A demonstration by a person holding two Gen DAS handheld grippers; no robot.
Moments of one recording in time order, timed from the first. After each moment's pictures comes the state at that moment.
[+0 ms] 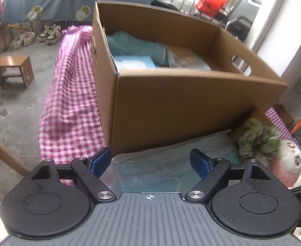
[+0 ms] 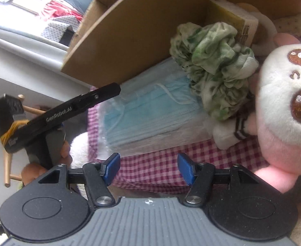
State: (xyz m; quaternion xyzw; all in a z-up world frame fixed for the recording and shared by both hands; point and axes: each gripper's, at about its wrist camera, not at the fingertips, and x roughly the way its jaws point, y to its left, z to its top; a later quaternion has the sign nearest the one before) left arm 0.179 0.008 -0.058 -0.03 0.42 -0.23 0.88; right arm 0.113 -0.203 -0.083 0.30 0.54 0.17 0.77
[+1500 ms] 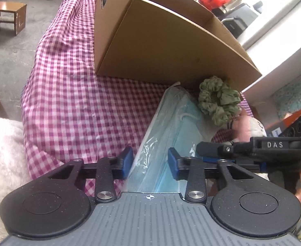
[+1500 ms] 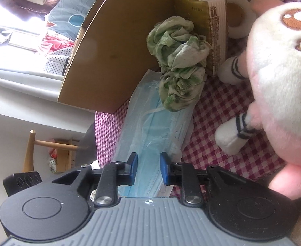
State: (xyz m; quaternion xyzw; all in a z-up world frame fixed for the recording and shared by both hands) left arm 0.094 0.043 -0.064 -0.14 0.50 -0.27 0.81; right arm 0.096 -0.213 -0.109 0.41 0.48 0.15 0.76
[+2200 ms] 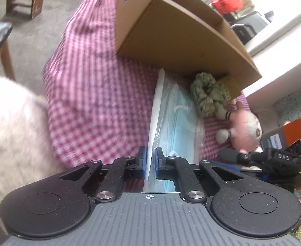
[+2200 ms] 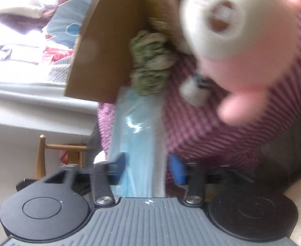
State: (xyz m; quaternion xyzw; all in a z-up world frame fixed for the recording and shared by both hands) left arm 0.059 0.065 -0.055 -0.18 0.52 -0.23 0.80; right arm 0.037 -0.235 -0.124 0.47 0.48 0.14 0.73
